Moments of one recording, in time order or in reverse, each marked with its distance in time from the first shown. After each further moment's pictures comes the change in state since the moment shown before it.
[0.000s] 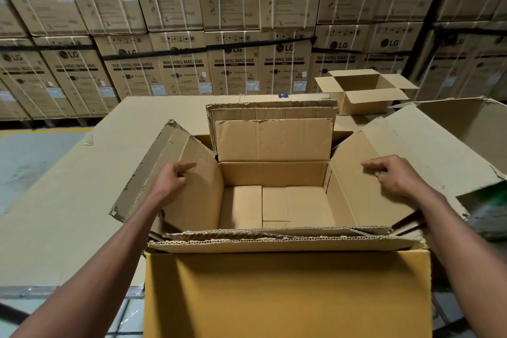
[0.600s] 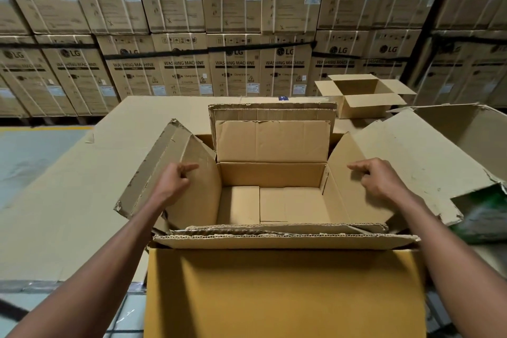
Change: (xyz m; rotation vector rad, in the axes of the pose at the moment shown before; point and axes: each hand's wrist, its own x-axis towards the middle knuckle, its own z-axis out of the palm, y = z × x) left_hand -0.017 0.007 -0.002 0.025 0.003 0.029; right_hand -0.011 -0.025 0.020 -0.096 0.027 -0.053
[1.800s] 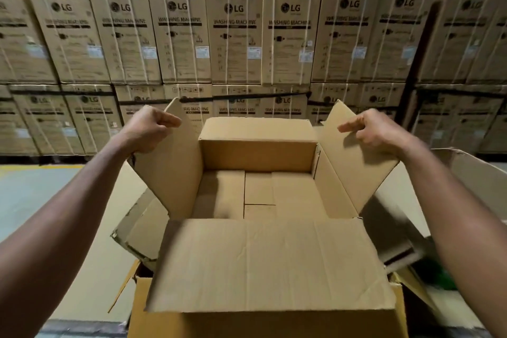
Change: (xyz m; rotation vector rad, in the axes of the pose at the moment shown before) left_hand -0.002 0.164 -0.148 0.134 0.212 0.155; right_hand -0.014 -0.124 -0.167 -0.081 0.117 -0.219
